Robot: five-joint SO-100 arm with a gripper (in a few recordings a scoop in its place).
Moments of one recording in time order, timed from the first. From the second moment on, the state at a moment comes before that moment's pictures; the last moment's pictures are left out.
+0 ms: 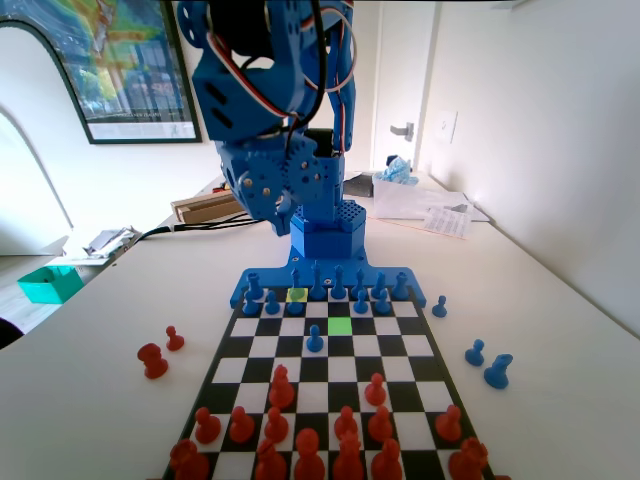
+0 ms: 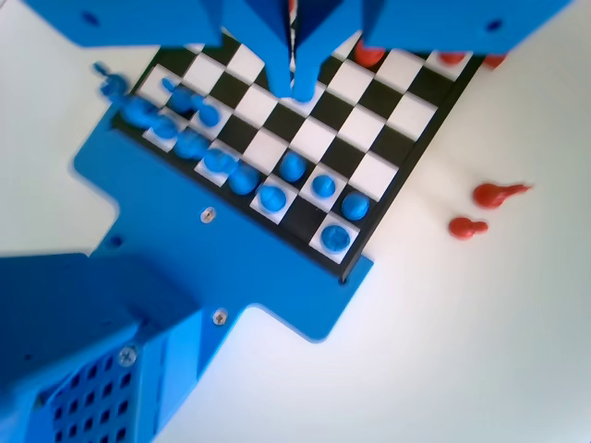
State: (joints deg) arm 17.4 104.9 121.1 78.4 -139.9
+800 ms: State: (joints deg) arm 18.9 109.2 140.4 59.2 -143.3
